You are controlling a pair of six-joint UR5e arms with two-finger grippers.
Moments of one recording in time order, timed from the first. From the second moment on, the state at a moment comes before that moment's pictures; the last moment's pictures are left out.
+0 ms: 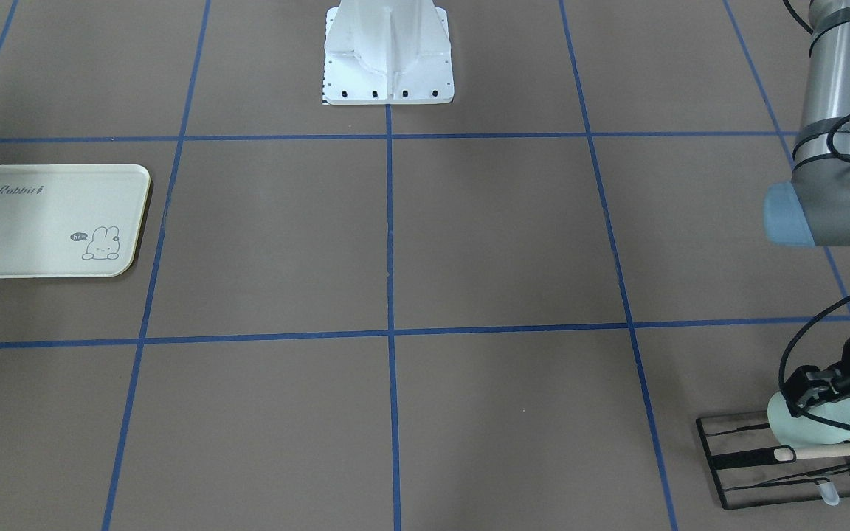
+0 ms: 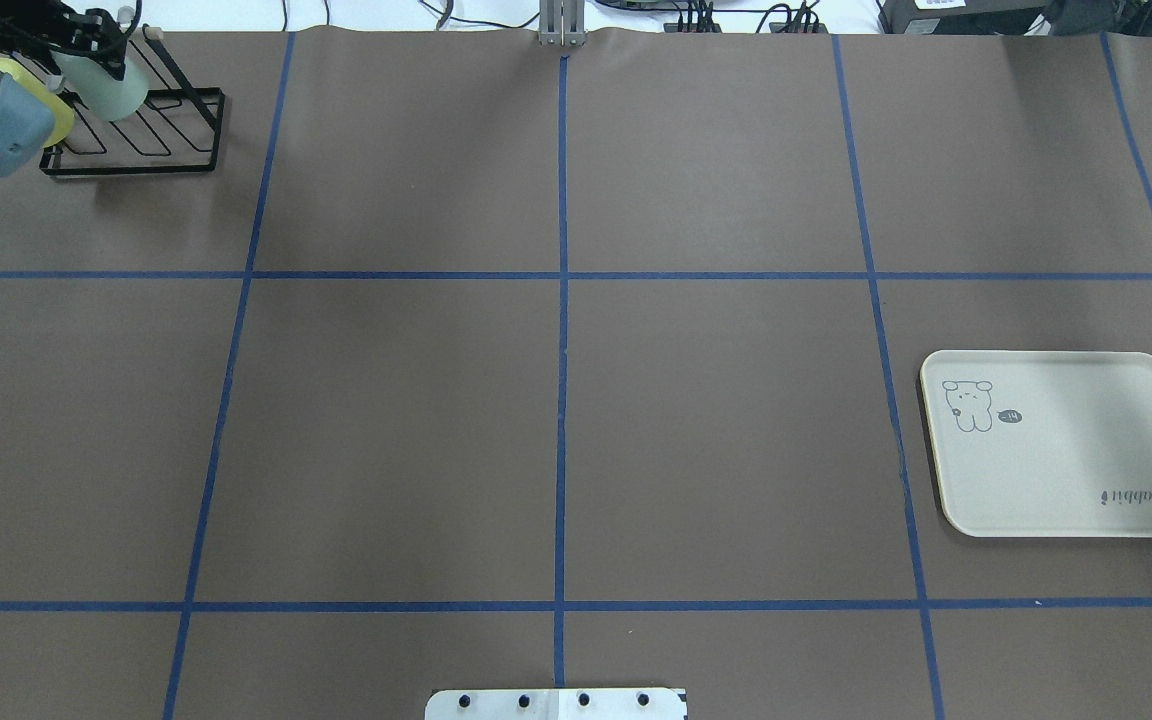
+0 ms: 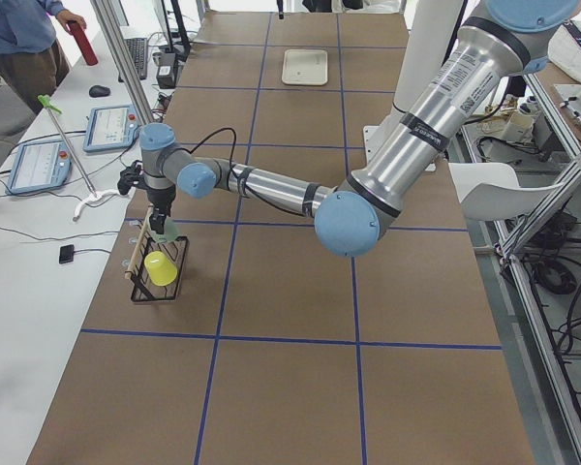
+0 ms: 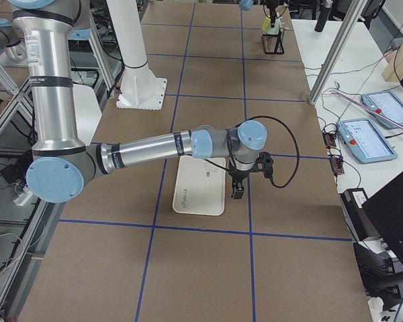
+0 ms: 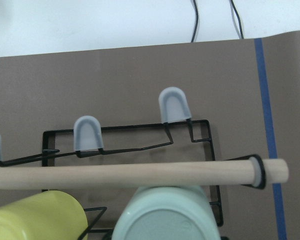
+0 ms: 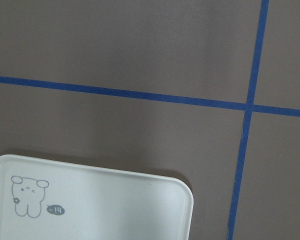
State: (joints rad) left arm -1.23 -2.17 -1.22 -1.86 -2.11 -0.57; right arm 1.42 -1.52 1.75 -1.73 2.39 0.05
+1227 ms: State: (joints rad) left arm -1.10 -2.16 -1.80 -1.45 -2.27 -1.11; right arm 1.36 -1.52 1.72 -1.41 2.47 0.10
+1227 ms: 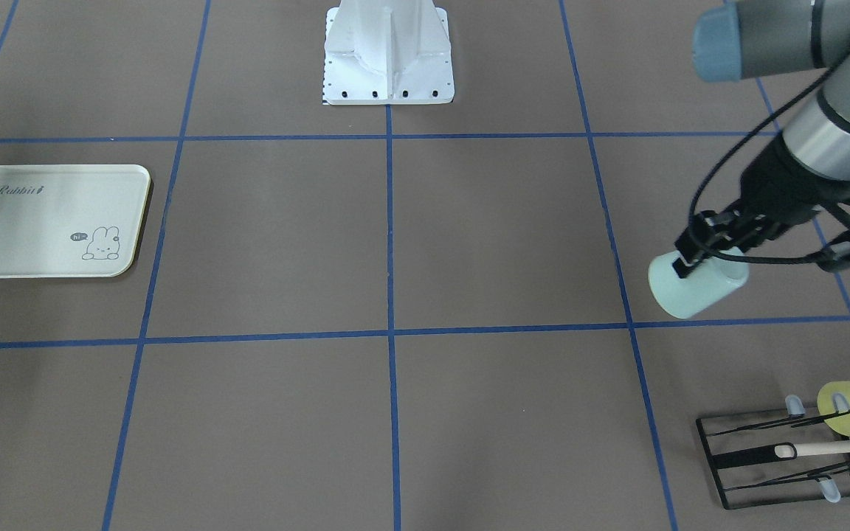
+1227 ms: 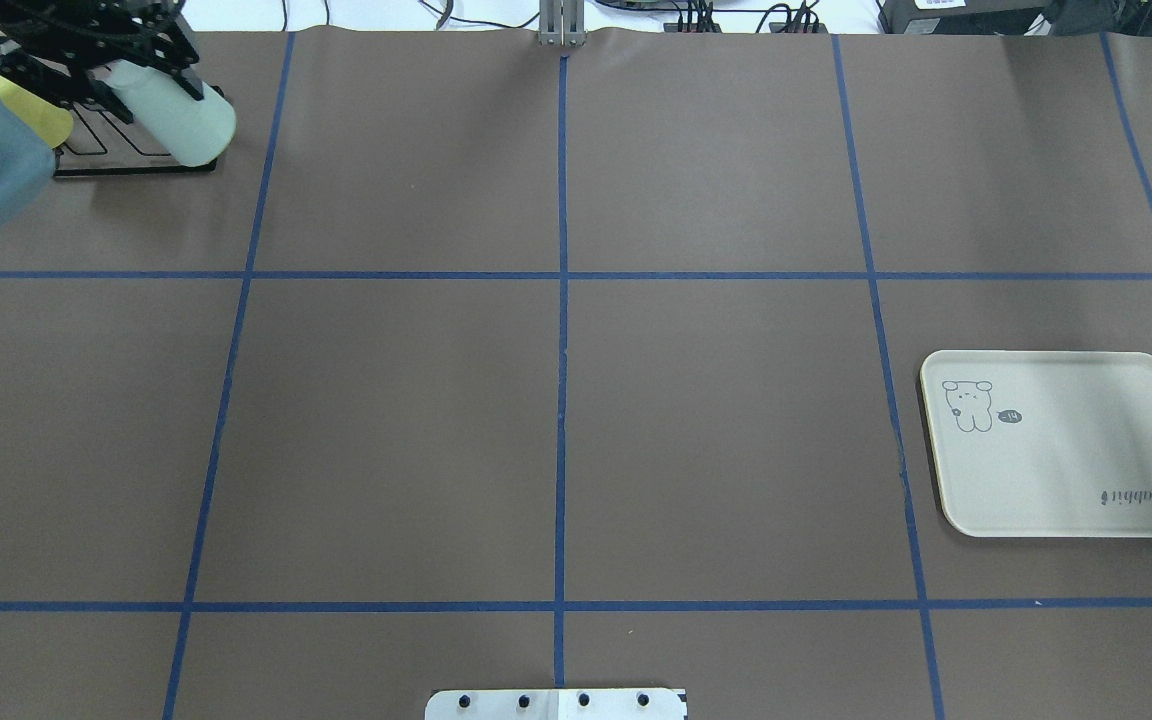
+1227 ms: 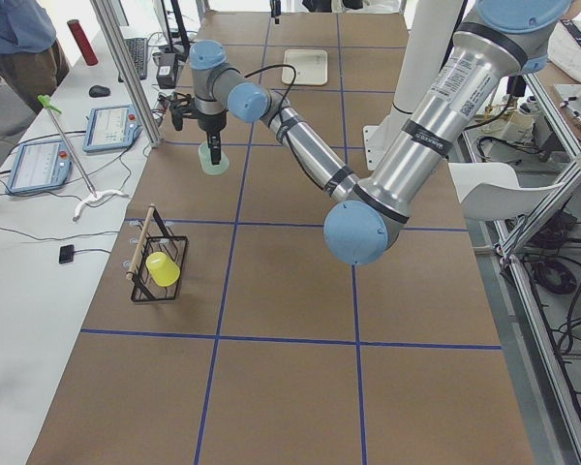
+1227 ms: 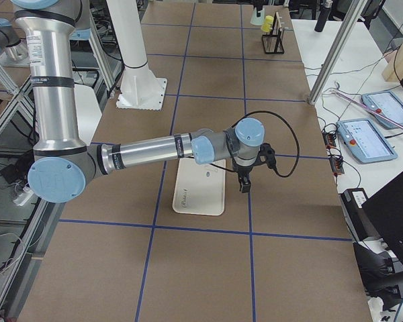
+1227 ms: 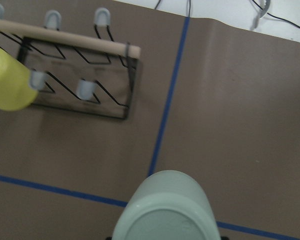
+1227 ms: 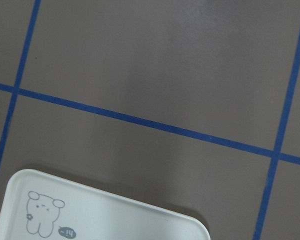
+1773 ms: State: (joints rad) left arm -0.87 -2.29 -1.82 -1.71 -2.29 -1.86; right arm 1.25 -1.51 1.71 -1.04 2.54 0.26
